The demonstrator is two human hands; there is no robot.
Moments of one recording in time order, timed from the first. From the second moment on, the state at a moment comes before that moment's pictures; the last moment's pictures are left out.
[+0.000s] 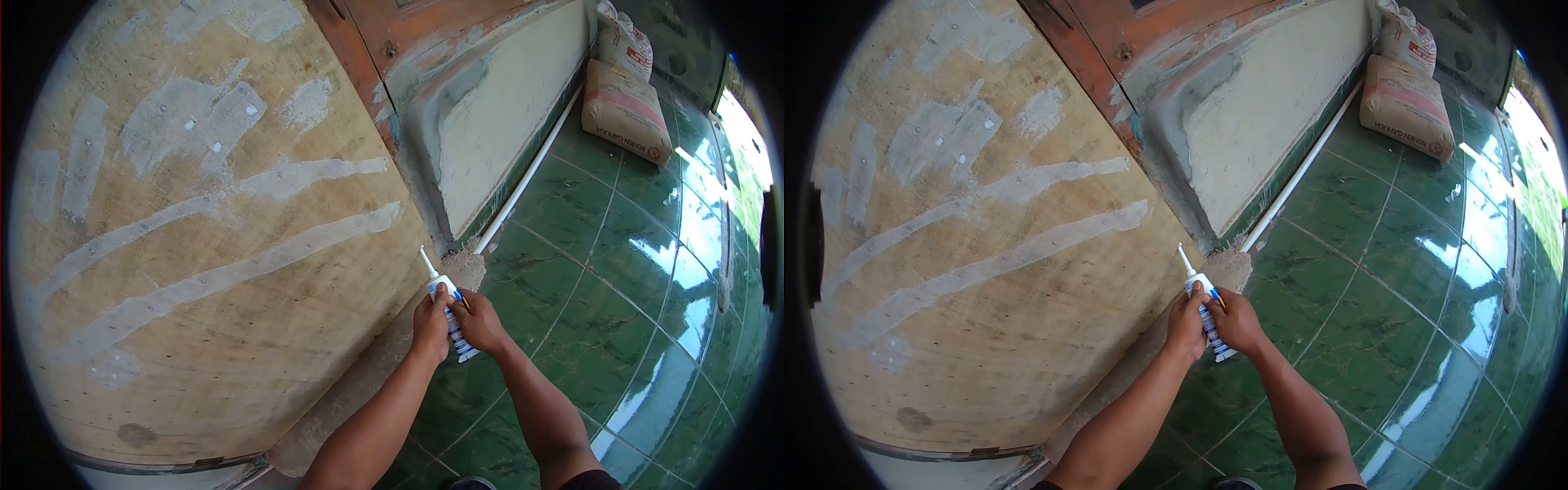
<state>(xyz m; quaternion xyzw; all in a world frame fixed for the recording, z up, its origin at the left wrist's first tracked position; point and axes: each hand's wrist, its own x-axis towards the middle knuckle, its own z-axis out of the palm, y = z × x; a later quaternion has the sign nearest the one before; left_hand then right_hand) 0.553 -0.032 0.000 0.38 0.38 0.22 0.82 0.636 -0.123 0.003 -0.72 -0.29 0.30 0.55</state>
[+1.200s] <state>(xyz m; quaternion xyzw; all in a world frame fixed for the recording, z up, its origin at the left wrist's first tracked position) 0.528 -0.037 0.038 0.37 0.40 0.25 0.80 0.621 -0.124 0.040 -0.69 -0.33 0.33 0.55</state>
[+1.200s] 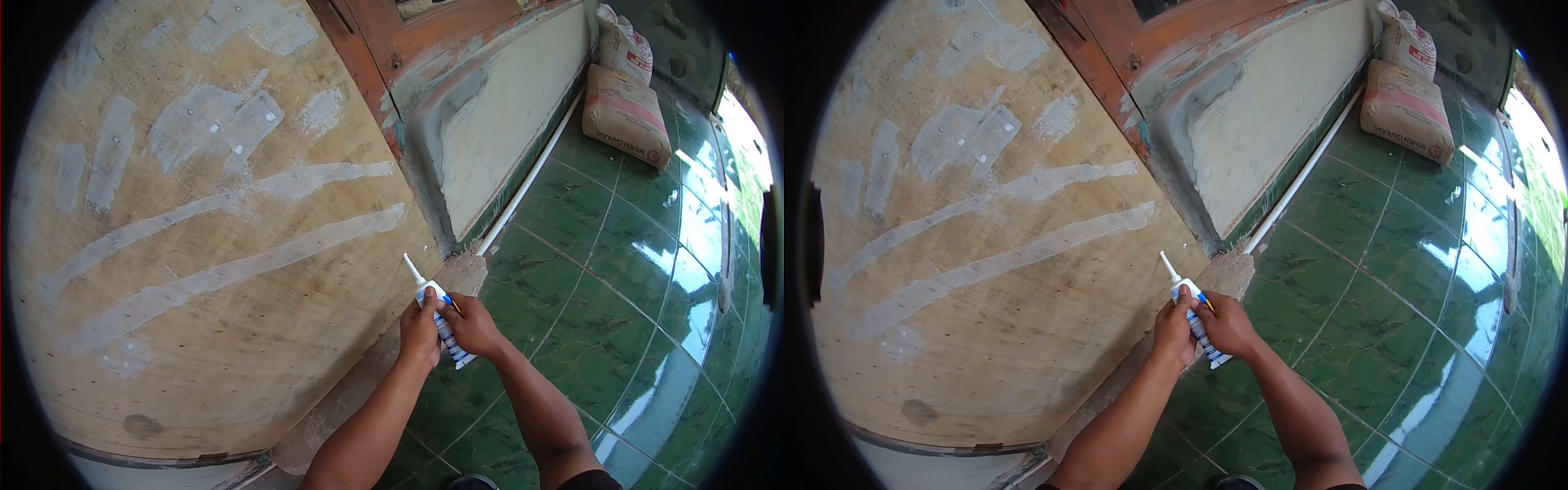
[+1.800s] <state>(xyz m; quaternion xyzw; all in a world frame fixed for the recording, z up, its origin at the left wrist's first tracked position) 0.490 -0.053 0.070 0.38 0.40 0.31 0.77 0.592 -0.126 0.079 -0.69 -0.41 0.31 0.51</state>
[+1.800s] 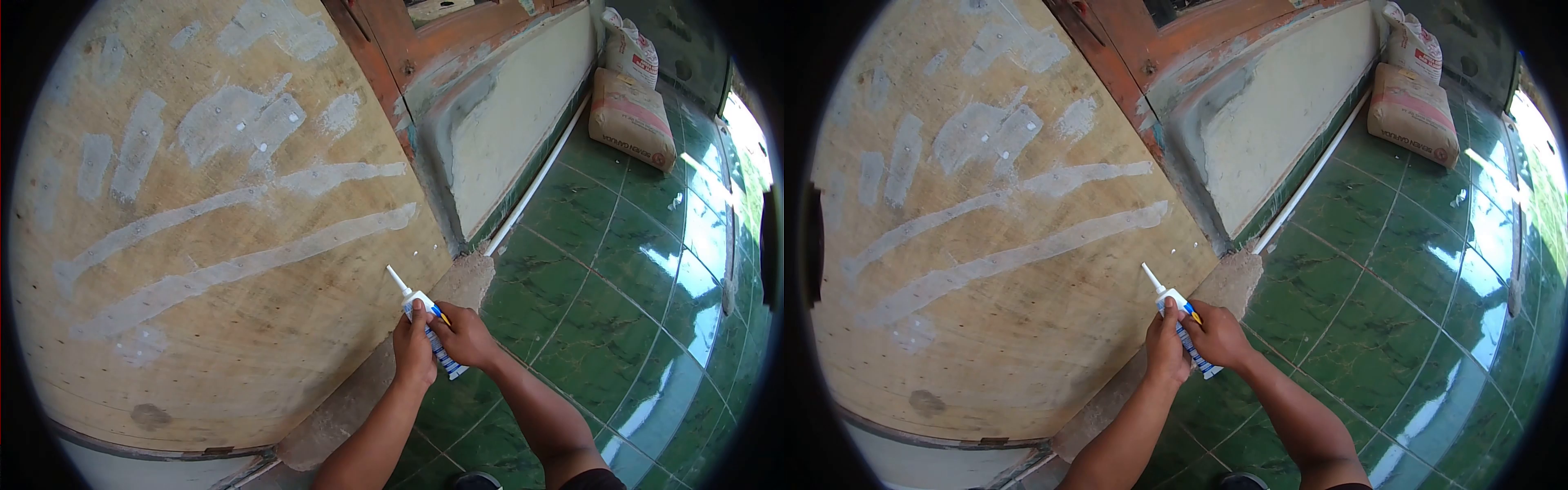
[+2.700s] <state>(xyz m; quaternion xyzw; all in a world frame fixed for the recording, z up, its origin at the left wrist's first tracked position) 0.483 -0.063 0.087 0.34 0.43 0.33 0.77 0.596 -0.128 0.108 -0.71 -0.46 0.34 0.42</state>
